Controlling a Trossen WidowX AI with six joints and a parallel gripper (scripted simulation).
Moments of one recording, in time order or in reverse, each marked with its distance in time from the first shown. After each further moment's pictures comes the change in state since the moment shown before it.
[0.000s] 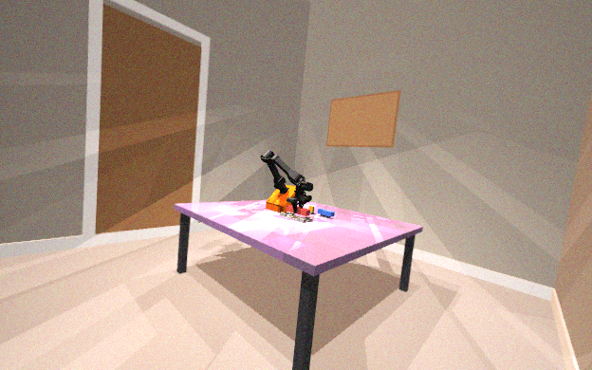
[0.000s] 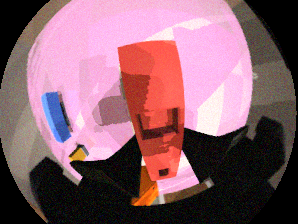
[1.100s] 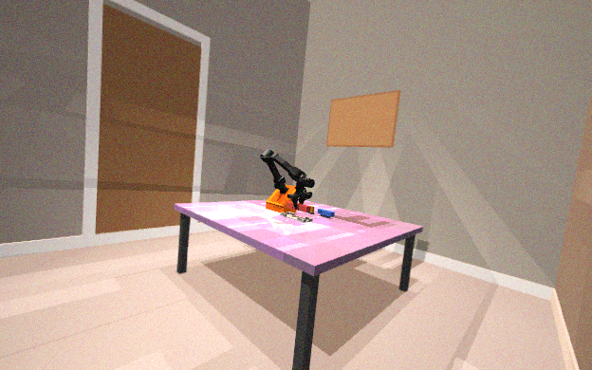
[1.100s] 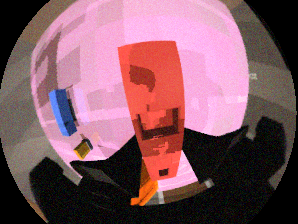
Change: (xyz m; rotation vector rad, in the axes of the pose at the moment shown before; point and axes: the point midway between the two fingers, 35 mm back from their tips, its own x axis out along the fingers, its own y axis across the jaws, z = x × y) arm -0.024 0.003 -0.002 -0.006 0.007 0.006
